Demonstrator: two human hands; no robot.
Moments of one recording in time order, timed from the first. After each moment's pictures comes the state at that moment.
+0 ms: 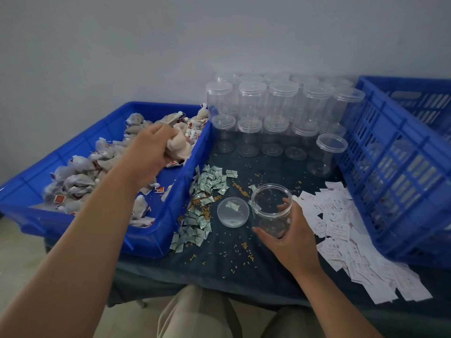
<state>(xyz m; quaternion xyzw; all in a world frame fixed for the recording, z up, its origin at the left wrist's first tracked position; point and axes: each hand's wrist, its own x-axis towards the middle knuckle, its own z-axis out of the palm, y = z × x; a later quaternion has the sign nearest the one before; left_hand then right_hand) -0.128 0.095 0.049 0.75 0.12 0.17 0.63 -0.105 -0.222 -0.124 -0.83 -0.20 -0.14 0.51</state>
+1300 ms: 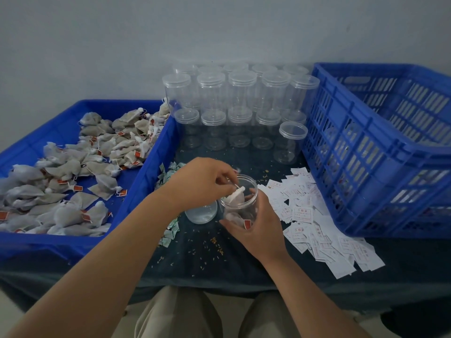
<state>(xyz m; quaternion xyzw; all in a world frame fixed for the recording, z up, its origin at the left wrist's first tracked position) -0.091 -0.035 0.005 0.96 -0.11 0.01 0.27 -0.104 -0.225 -0.127 -0.79 -0.19 -0.14 0.56</state>
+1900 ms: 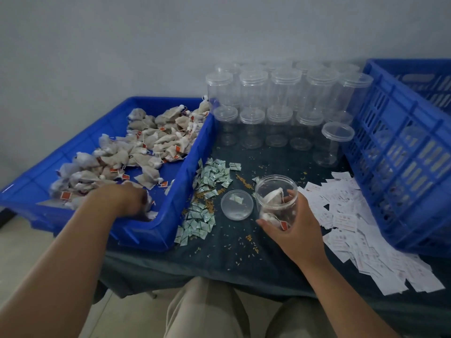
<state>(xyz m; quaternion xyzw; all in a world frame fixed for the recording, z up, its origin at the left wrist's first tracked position) -0.165 0.148 0.001 0.91 0.21 -0.33 -0.13 -0.103 -0.224 -0.129 -0.80 -0.20 -0.14 0.55</state>
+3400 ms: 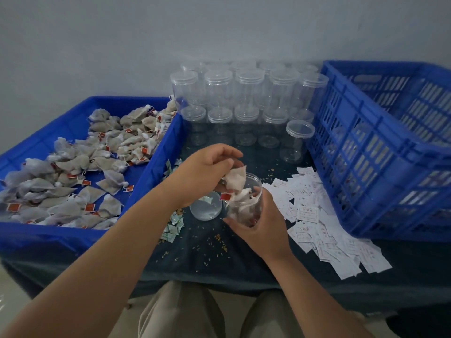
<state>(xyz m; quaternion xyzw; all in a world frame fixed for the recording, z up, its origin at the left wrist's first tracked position) -0.109 -0.042 0.019 0.82 -0.02 -0.01 0.57 -0.103 -0.225 -0.131 -0.81 -0.20 -0.15 0.52</state>
